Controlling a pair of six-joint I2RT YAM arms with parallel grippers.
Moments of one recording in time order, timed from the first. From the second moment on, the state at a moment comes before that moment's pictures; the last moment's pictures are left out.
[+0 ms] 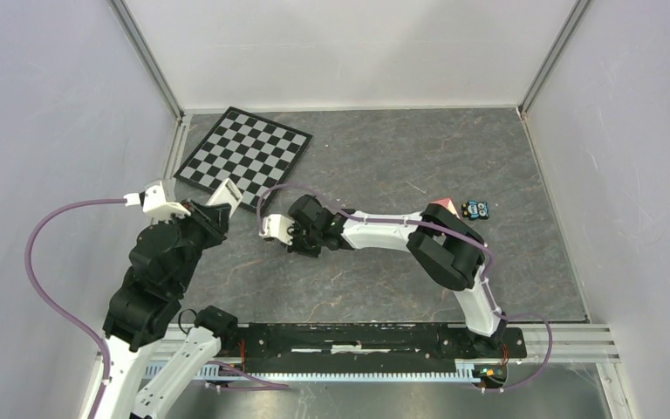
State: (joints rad) left arm -0.41 0.46 0.95 -0.71 -0.33 -0.58; right arm 1.04 2.10 1.41 -0.17 -0.19 -0.41
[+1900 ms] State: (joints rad) left arm -0.41 0.42 0.76 -0.68 -0.29 -0.46; right arm 1.13 1.90 1.25 -0.54 0.36 1.35
